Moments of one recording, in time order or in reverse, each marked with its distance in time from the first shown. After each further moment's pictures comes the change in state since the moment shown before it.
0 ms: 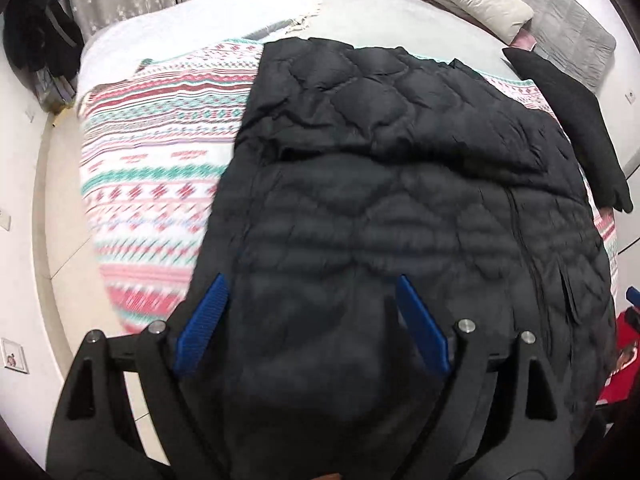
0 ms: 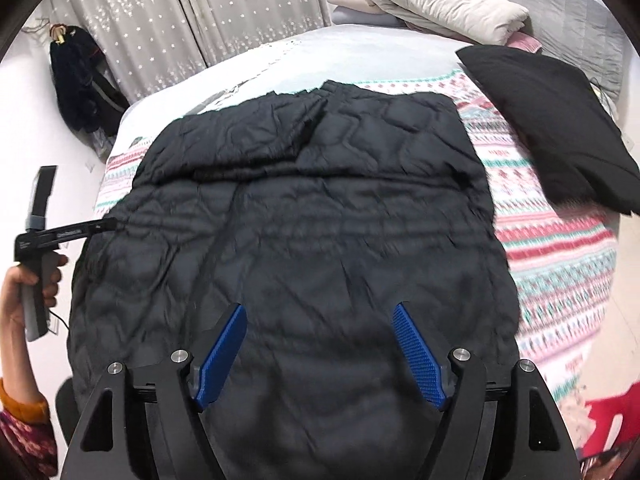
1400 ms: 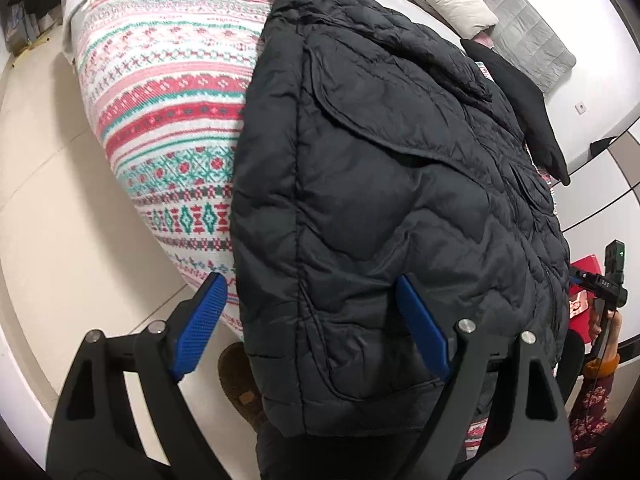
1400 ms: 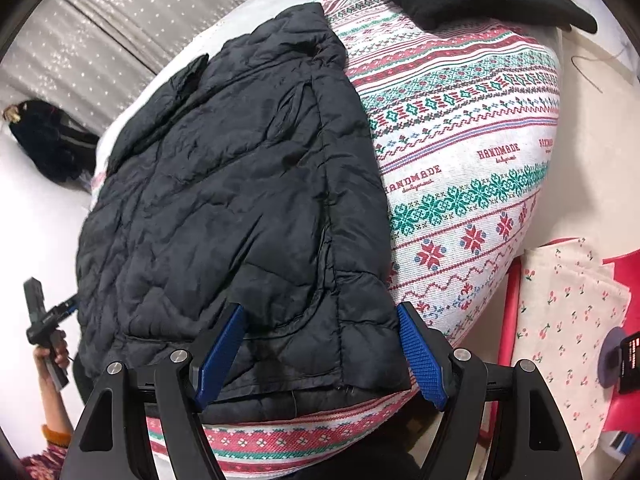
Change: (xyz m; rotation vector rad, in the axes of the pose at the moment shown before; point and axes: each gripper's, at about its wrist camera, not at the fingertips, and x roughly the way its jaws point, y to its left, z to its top) left arm -0.009 0.076 -0.125 -0.063 0.085 -0.308; right arm -0.018 -0.133 -0.115 0.298 0.163 0.090
